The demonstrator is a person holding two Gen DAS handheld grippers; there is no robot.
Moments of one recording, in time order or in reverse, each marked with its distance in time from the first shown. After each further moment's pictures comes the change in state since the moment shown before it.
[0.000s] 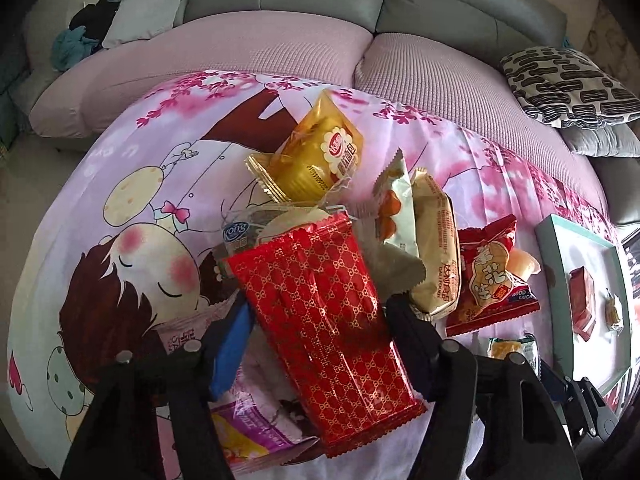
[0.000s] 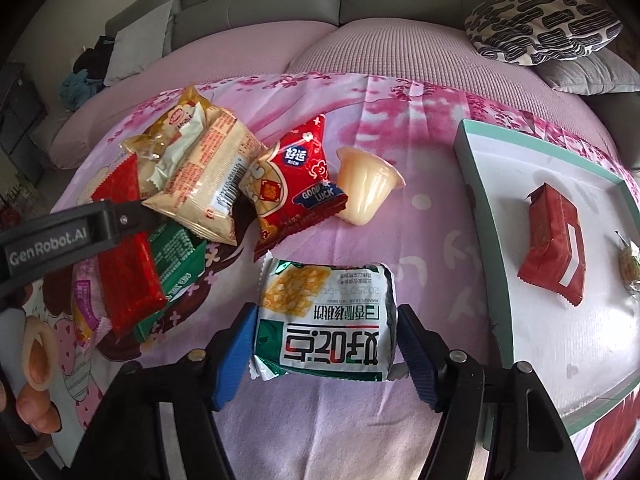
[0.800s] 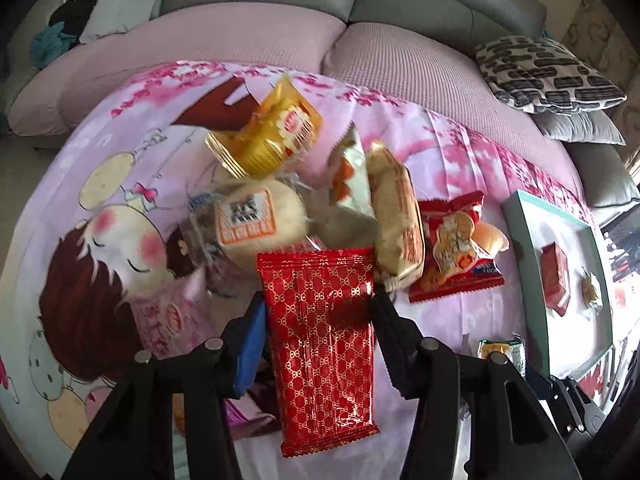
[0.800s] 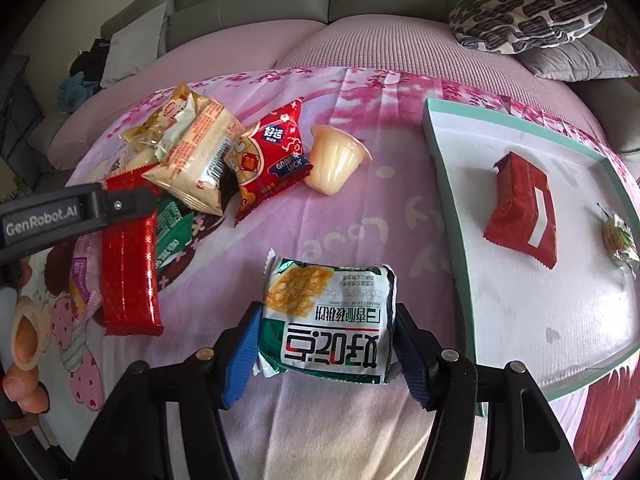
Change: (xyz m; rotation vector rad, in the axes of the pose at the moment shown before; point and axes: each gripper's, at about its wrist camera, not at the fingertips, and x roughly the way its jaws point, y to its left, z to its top) left arm -0.006 -0.014 -0.018 0.026 0.041 -0.098; right arm -0.015 -0.018 -0.022 0.024 0.011 -0.006
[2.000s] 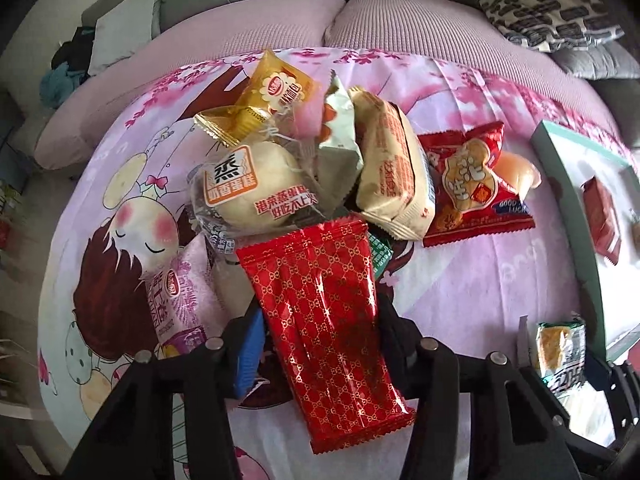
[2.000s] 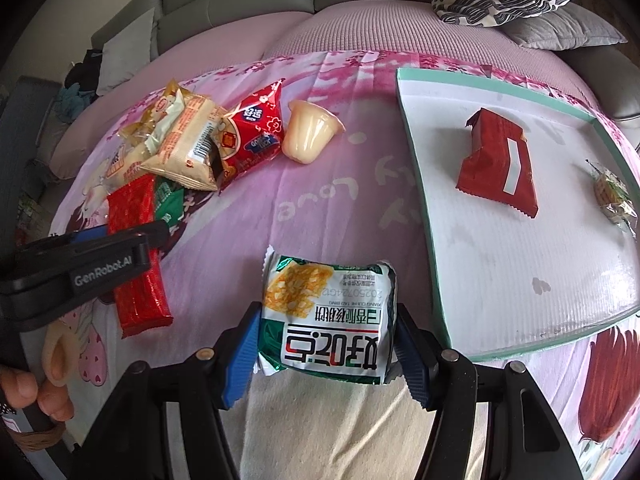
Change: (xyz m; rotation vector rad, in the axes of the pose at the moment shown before) left arm 0.009 -0.027 -0.020 0.118 0.054 0.214; right arm -0.010 -0.018 -0.022 0.057 0.039 0.038
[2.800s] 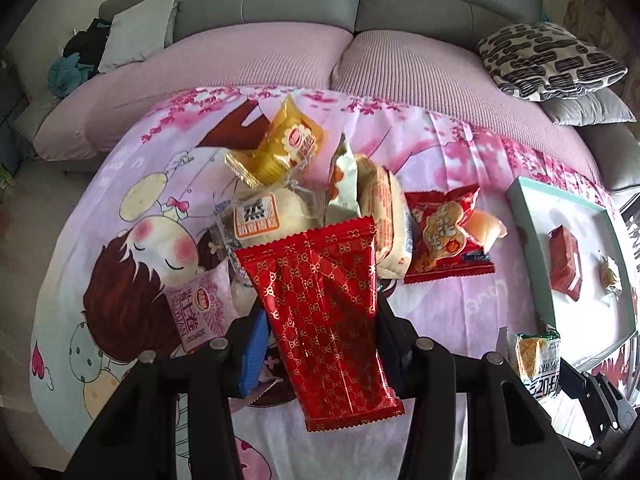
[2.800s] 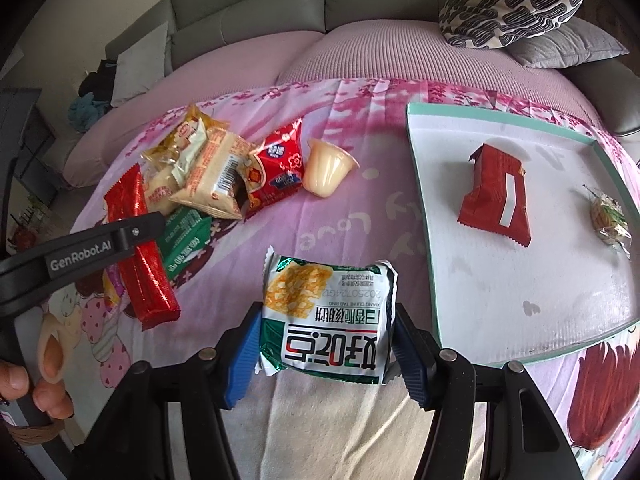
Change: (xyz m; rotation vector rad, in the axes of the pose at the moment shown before) left arm -0.040 0.016 0.006 -0.075 -0.105 -0.070; right arm -0.029 0.005 0.007 -0.014 -0.067 0.040
